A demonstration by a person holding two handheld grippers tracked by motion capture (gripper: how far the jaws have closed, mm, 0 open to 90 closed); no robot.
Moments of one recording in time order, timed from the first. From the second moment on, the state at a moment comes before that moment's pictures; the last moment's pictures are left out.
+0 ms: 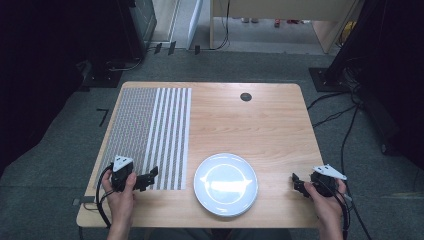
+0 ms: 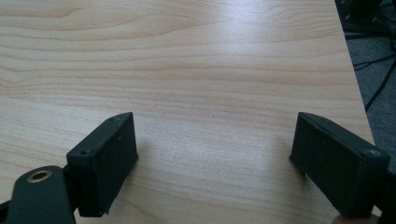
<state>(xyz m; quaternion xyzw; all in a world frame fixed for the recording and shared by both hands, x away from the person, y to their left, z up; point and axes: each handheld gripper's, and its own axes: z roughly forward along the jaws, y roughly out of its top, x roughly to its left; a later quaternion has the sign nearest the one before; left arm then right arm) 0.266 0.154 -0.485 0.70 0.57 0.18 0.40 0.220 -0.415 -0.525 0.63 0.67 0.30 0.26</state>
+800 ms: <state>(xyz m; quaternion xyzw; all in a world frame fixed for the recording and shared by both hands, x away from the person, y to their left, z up) 0.258 0.105 -0.499 0.71 0.53 0.15 0.43 0.217 -0.410 -0.525 0.65 0.65 0.30 0.27</state>
